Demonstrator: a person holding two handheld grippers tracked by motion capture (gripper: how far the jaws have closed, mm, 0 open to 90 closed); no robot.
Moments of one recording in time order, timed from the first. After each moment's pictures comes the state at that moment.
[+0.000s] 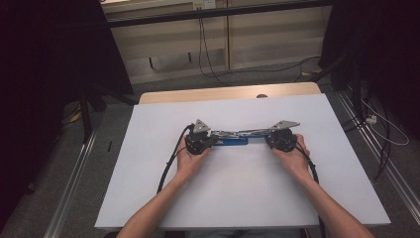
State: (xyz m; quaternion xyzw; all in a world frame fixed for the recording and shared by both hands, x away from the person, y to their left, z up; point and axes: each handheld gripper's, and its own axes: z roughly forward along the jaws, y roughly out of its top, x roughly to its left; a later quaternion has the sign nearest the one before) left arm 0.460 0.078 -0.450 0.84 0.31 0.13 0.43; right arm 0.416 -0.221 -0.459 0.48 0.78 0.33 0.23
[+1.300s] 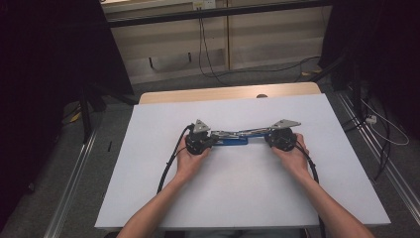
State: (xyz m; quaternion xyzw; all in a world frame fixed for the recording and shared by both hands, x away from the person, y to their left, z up) left arm 0.460 0.078 -0.450 0.84 0.31 0.13 0.43; right arm 0.418 -0.222 -0.460 0.48 0.77 0.36 0.24
